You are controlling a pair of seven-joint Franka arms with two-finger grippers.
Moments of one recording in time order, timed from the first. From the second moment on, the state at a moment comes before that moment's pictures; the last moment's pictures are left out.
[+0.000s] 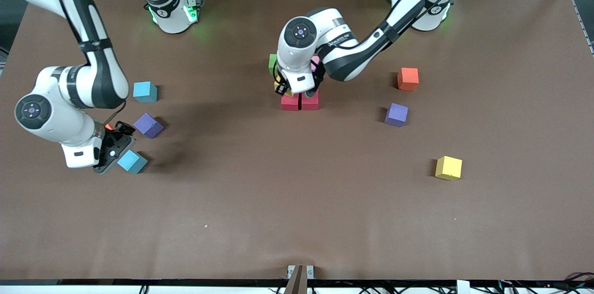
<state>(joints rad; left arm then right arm) -0.37 0.65 -0.69 -1.62 0.22 2.19 -2.29 0.00 0.37 -0.07 -1.89 -0.04 2.22 -1.01</state>
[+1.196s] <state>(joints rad) -0.66 0.74 -0.43 -1.60 0.22 2.40 -2.64 -0.04 0.56 -0.04 -1.89 0.02 2.38 -1.23</state>
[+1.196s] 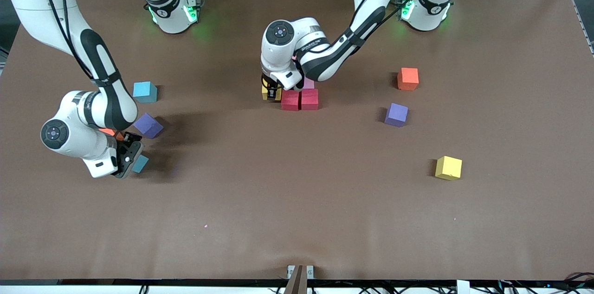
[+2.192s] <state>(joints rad) -0.69 0.82 -0.38 -1.51 0.22 2.40 -2.58 -0.04 0.59 -0.04 -1.88 0.02 2.45 -1.24</state>
